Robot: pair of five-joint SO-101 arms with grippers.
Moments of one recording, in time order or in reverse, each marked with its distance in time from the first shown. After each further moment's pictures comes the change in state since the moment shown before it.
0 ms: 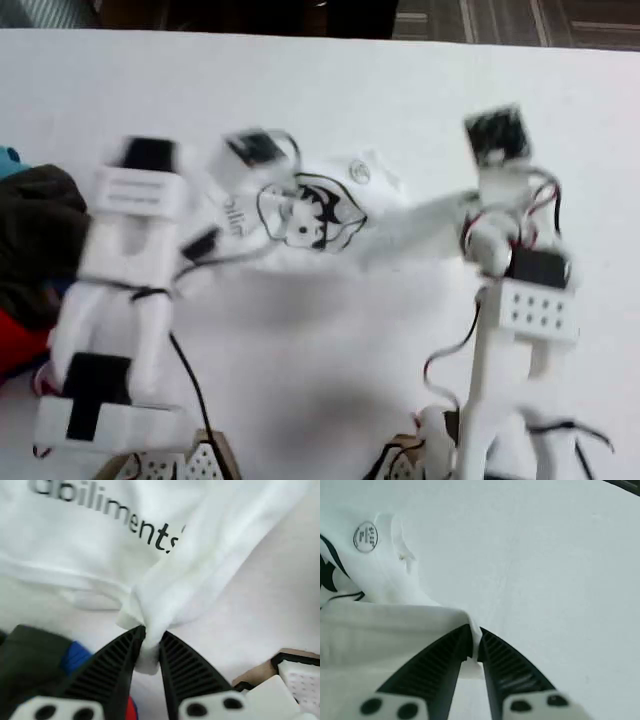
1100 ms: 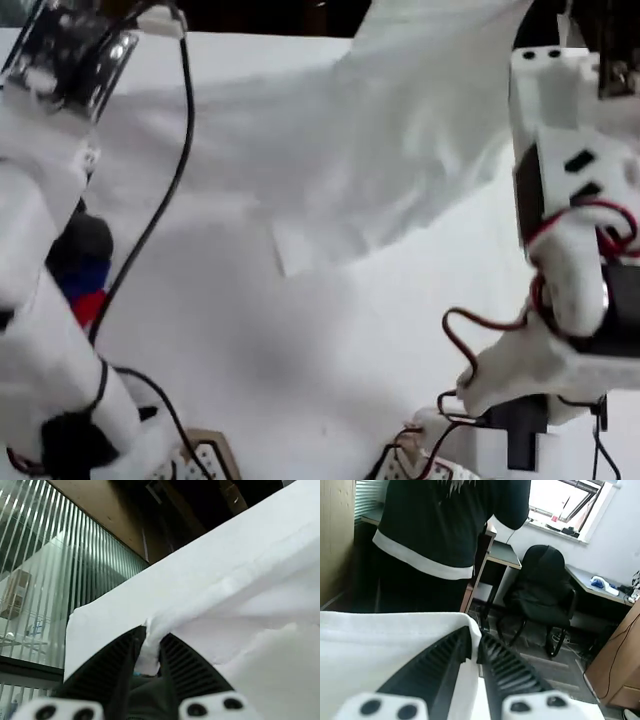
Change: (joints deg) left arm -11.9 -14.4 -44.2 1.3 6.8; right arm -6.2 23.7 -95.9 28.0 -6.2
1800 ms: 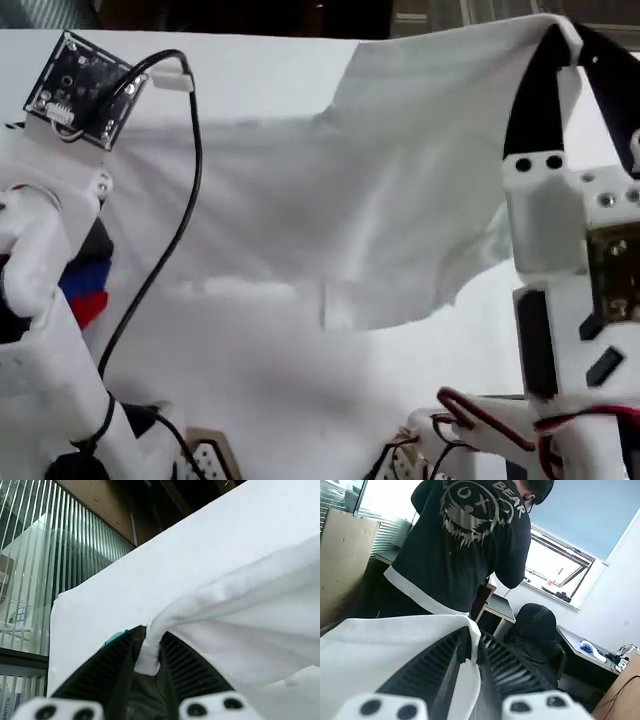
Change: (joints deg) left arm -0.2 -10.5 23.0 -7.7 0.0; right arm -6.5 -3.5 -13.5 6.9 7.9
